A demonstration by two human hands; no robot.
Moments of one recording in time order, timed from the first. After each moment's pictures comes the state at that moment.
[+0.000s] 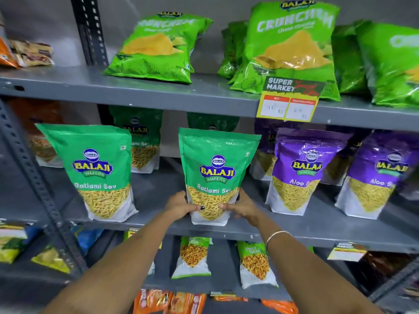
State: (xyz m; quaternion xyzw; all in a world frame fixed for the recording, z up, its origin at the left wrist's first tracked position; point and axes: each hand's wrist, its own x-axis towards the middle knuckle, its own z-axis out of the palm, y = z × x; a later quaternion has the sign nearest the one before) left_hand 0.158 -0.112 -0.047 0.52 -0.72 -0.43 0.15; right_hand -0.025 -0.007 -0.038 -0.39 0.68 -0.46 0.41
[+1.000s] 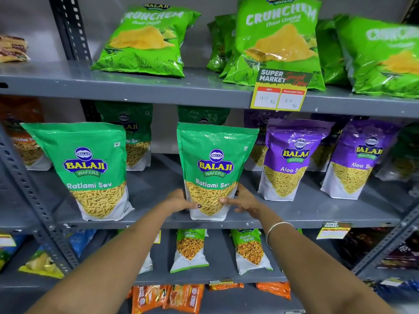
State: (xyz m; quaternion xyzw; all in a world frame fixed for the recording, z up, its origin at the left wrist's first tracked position) left_hand 0.162 -0.100 -0.030 0.49 -0.77 -0.40 0.04; right_hand -0.018 0.015 -0.030 -0.37 0.71 -0.44 0.41
